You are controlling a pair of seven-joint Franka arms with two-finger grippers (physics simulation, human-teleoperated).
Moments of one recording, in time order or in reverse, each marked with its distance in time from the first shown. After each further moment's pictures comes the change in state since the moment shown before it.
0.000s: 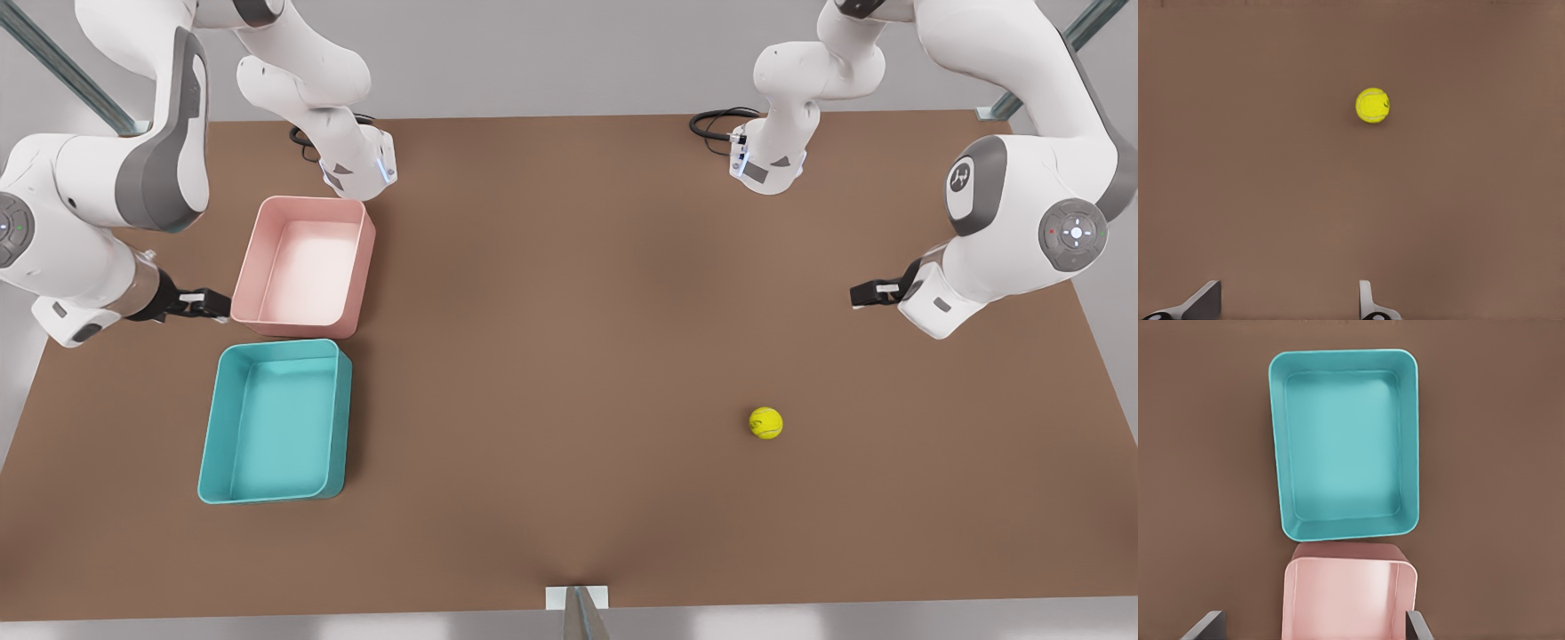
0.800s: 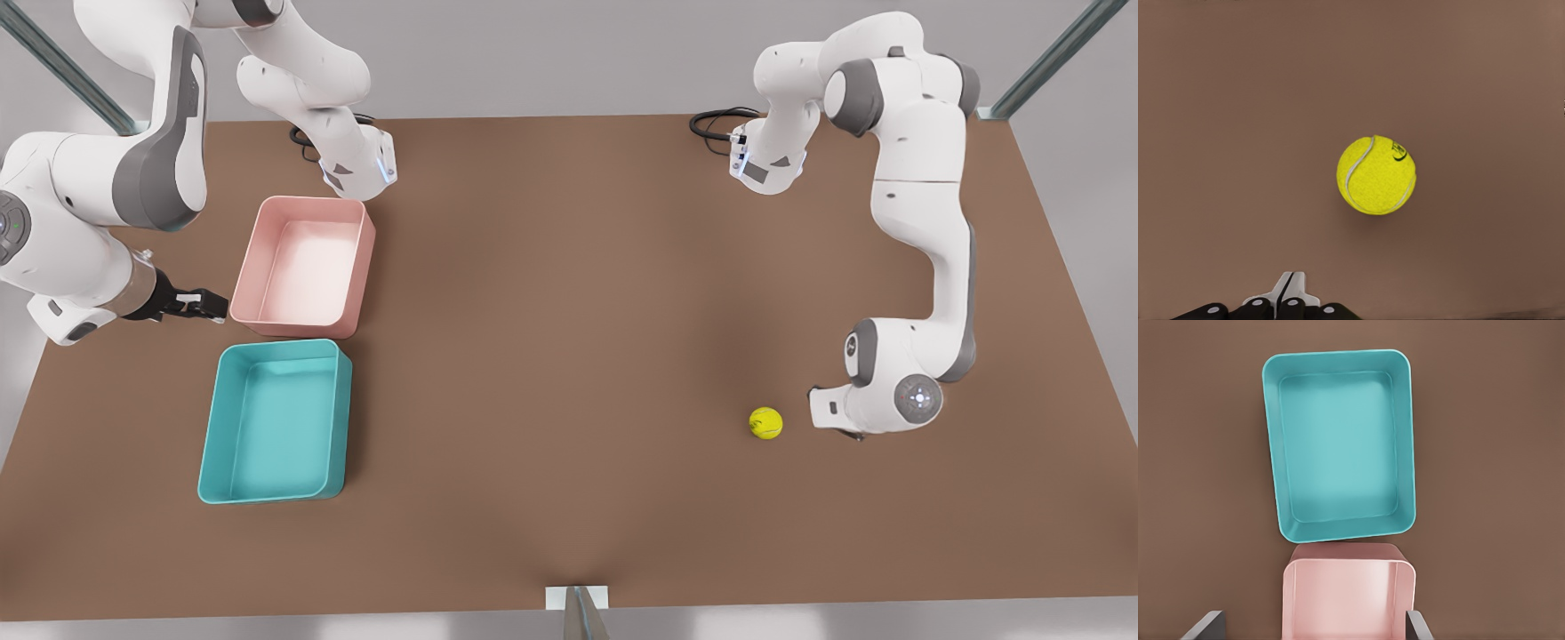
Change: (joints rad) left arm 0.021 0.498 -0.006 -0.090 0.066 0.672 0.897; right arm -0.007 -0.002 0.003 0.001 -0.005 -0.002 0.020
